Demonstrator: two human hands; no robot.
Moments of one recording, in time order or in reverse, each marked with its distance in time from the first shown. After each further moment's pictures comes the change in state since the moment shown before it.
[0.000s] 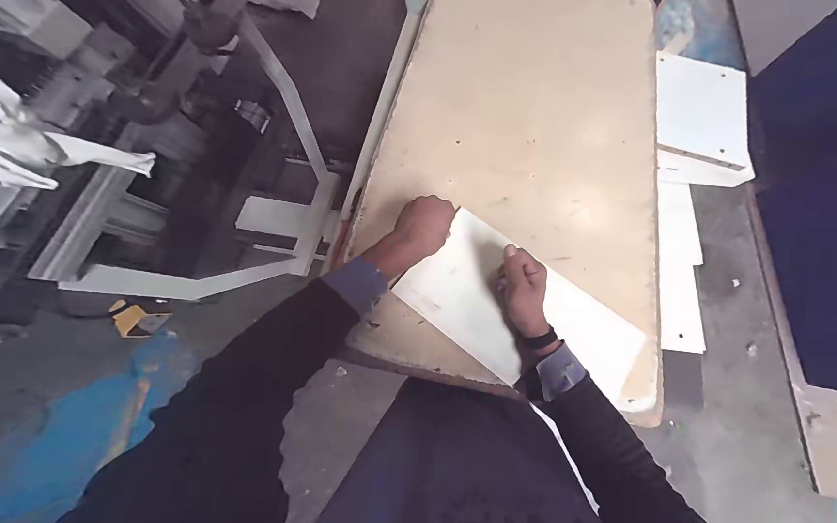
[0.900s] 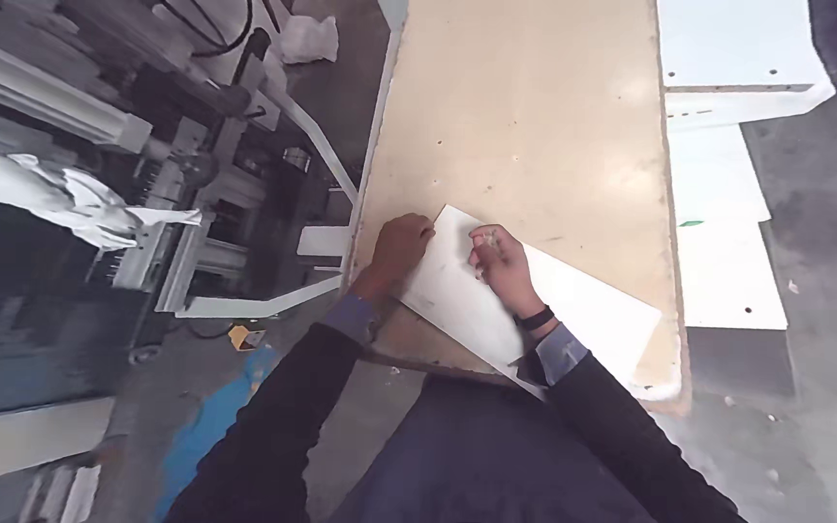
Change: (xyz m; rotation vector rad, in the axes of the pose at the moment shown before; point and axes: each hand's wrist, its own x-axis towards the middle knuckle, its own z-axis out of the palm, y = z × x) left_hand -0.034 0.001 0.032 -0.193 0.348 0.064; right_hand 0.010 -0.017 -0.010 0.009 -0.171 0.166
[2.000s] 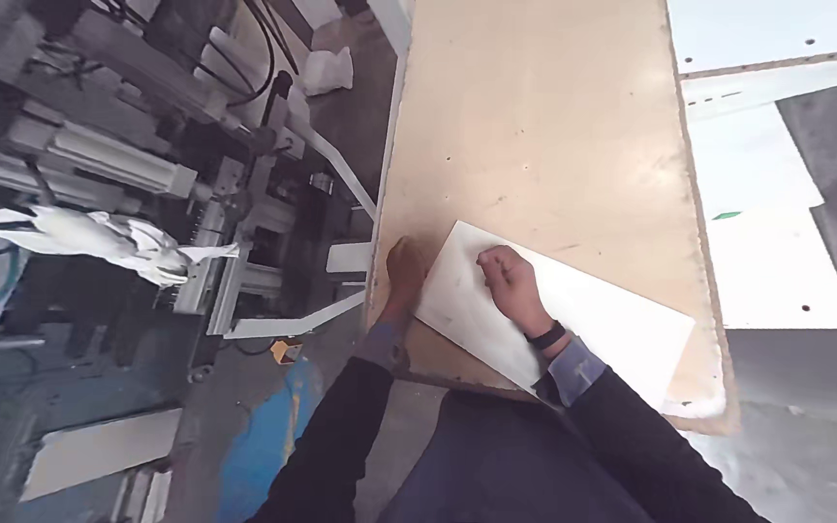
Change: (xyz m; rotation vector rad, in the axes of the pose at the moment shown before) left_hand -0.026 -0.028 0.042 -0.653 0.244 -0.535; right_hand 0.003 0.018 0.011 -0.234 0.089 -0.136
